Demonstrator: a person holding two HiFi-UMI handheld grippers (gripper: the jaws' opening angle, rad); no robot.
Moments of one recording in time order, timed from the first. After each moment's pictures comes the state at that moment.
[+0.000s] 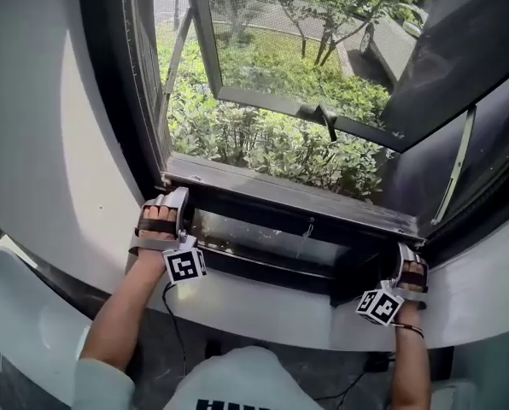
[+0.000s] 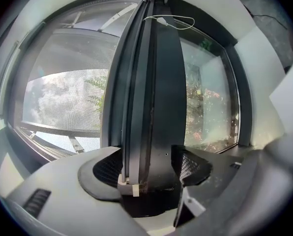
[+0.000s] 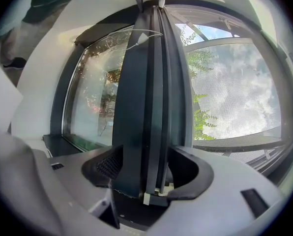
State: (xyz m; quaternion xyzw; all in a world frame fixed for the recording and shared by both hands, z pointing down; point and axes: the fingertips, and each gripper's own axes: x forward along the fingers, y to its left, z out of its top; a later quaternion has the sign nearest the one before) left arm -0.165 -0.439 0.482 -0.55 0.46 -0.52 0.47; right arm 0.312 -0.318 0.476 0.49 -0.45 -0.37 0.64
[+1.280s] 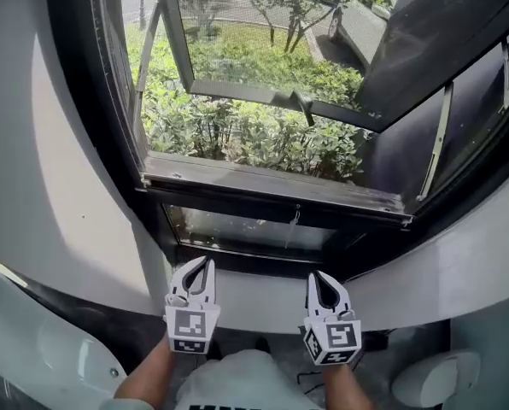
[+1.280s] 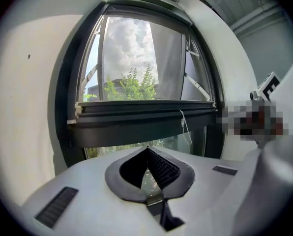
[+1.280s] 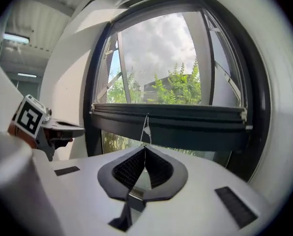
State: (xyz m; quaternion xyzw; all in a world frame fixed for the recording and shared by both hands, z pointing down) left arm -0.093 -0.298 0.497 -0.86 0.49 -0.11 -0.02; right arm 0.118 -0.237 0.476 0.65 -0.75 0.04 0.11
